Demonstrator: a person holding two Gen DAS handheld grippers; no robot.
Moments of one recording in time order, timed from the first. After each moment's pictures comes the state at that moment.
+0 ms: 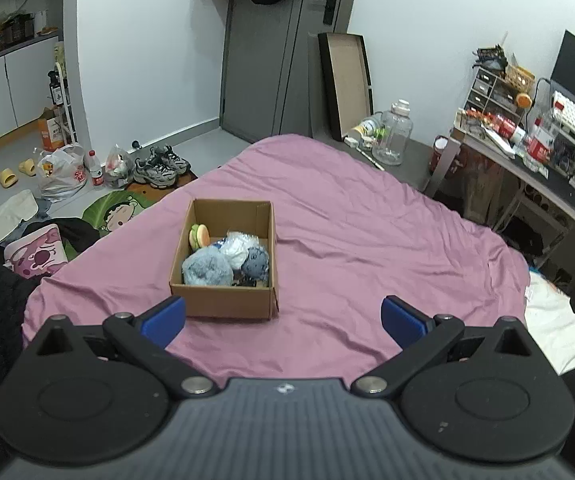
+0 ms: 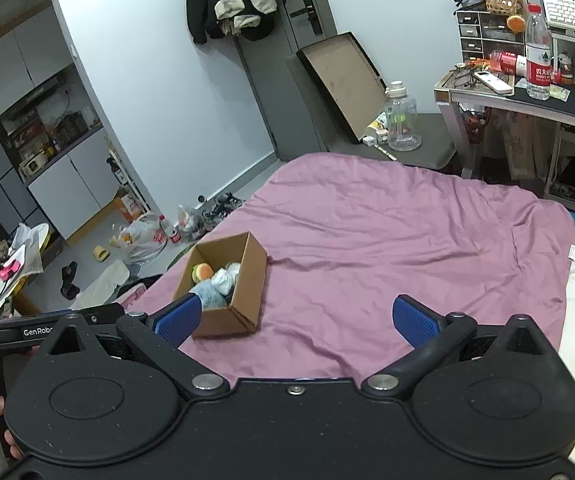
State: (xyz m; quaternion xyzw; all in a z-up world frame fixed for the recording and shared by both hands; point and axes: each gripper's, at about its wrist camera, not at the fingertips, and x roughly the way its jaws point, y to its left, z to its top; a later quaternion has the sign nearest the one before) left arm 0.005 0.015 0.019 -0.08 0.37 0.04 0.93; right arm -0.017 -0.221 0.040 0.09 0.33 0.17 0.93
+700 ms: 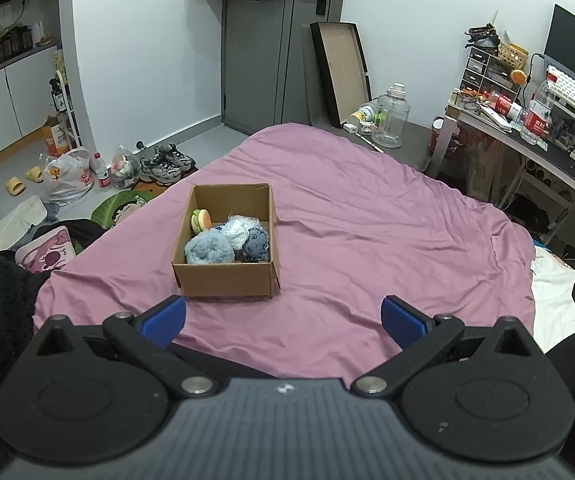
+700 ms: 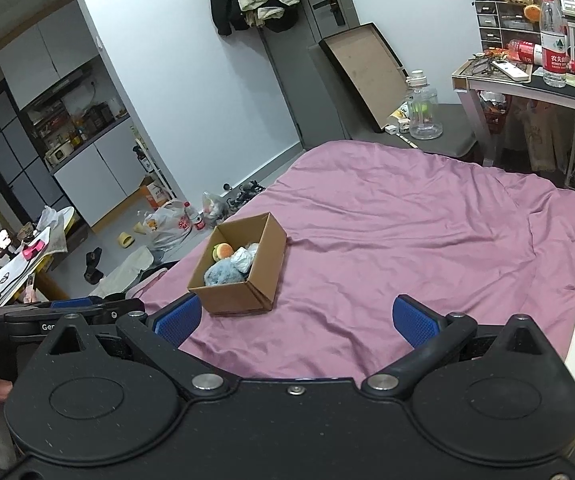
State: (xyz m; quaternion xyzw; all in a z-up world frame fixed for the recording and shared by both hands) left arm -0.021 -0.008 0.012 -0.06 0.37 0.05 0.93; right arm -0.034 -0.236 0.028 0.09 0.33 0.21 0.92
